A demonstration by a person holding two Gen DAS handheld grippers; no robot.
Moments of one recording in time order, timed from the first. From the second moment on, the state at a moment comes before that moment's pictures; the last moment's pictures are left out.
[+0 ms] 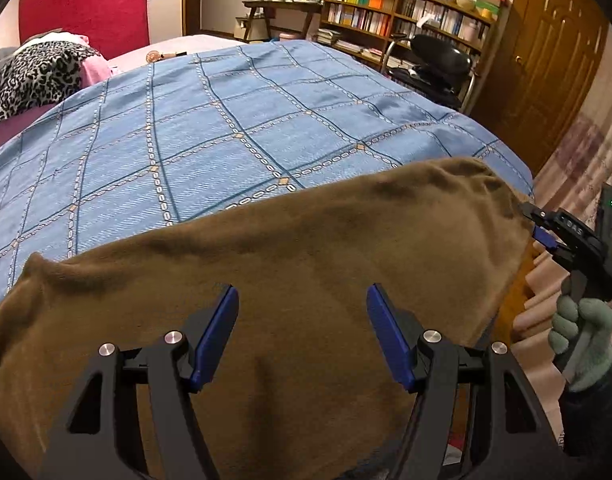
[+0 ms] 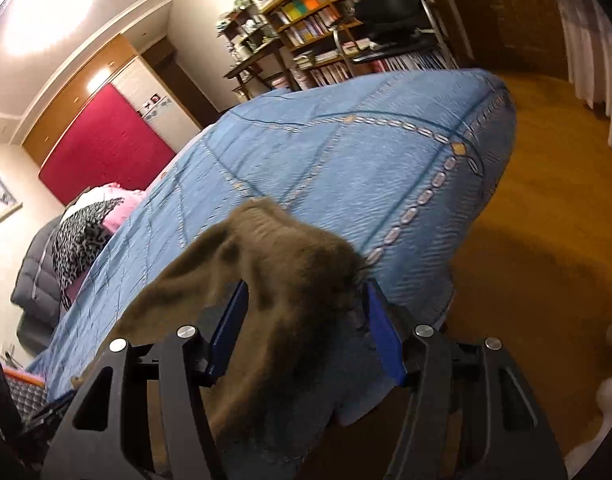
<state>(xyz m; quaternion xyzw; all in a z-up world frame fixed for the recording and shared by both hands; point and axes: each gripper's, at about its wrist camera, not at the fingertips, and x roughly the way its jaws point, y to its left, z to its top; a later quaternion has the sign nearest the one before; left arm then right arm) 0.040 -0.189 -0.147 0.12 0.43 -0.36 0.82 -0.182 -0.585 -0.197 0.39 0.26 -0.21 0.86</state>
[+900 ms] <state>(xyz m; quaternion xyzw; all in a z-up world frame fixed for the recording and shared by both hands) 0.042 -0.209 -0.145 0.09 0.45 -0.39 0.80 -0.147 -0.563 -0.160 0.34 0.23 -0.11 0.91</state>
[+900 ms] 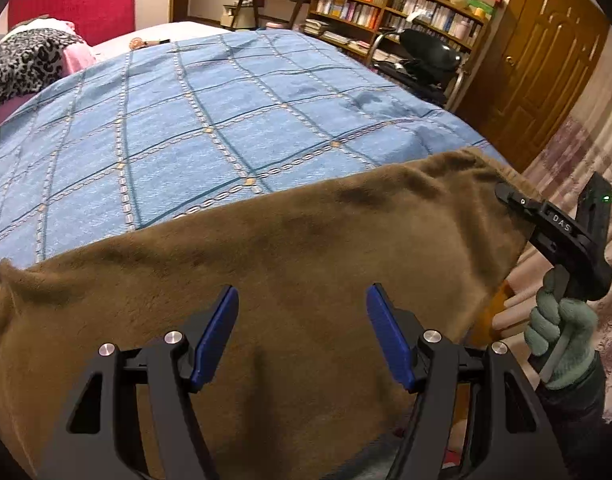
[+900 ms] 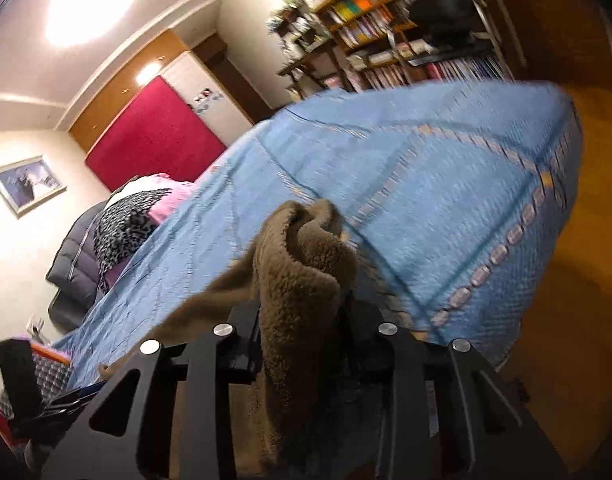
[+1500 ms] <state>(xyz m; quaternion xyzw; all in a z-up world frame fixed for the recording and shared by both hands) 0.048 -0.172 -0.138 -0.03 0.49 -0.42 0.76 -0.106 -0.388 -0.109 0.16 0.27 0.05 0.95</state>
